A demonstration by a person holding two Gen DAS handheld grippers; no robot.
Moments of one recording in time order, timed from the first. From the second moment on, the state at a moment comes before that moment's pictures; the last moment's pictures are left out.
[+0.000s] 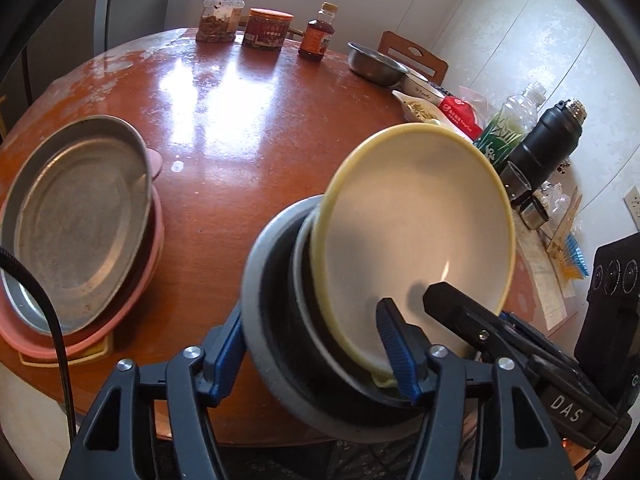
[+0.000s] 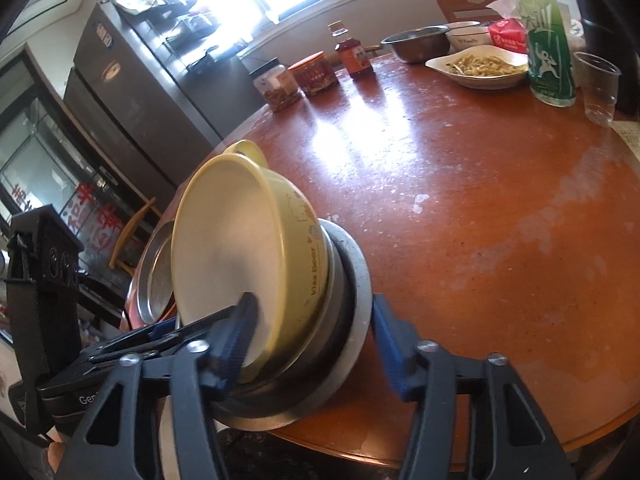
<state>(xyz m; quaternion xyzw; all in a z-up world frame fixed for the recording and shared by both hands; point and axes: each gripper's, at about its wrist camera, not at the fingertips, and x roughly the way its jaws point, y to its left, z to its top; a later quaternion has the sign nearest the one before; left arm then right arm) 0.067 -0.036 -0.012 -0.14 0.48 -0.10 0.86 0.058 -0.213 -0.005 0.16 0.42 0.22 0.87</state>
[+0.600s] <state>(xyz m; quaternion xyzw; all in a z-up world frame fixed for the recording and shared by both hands) 0.048 0.018 0.037 -0.15 0.44 -0.07 0.88 0.060 -0.165 0.039 0.14 0.40 0.25 0.87</state>
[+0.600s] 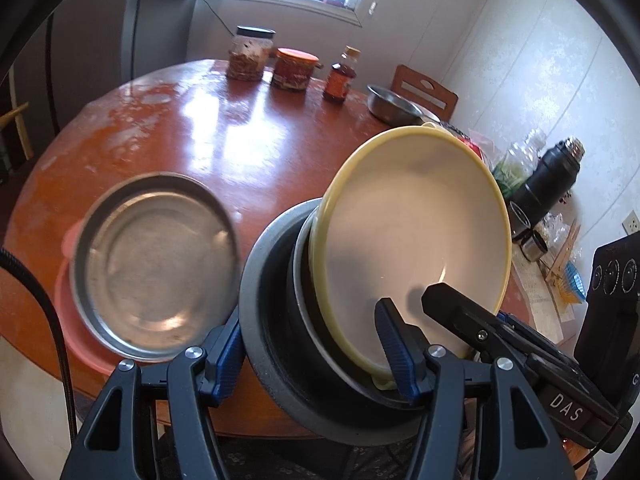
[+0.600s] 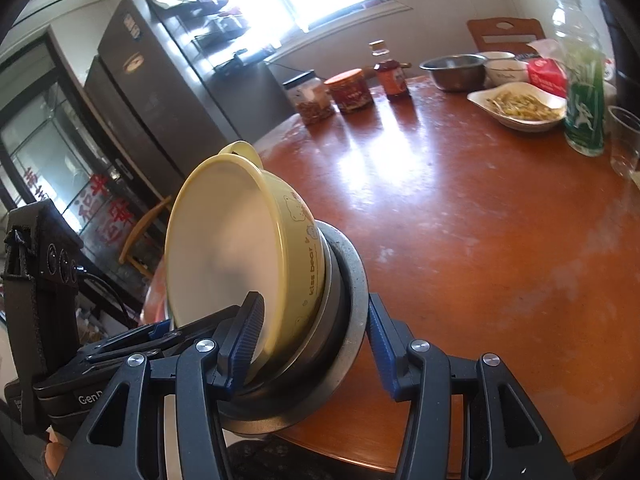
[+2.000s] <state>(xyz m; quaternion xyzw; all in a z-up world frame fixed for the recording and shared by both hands) 0.042 0.143 0.016 -0.17 0.41 0.03 0.90 0.090 -0.011 0.026 0.05 0.39 0.32 0.86</state>
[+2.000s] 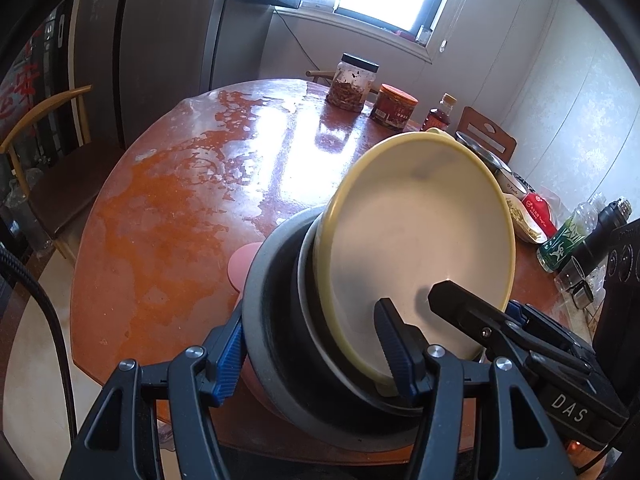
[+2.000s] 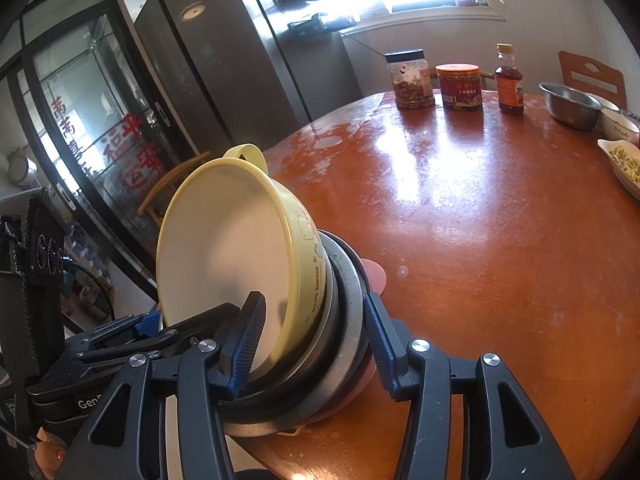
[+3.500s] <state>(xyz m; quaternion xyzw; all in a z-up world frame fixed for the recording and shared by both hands) 0.003 0.193 0.002 -0.12 0.41 0.13 0.90 0.073 -0.088 0.031 0.05 0.38 0.31 0.87</state>
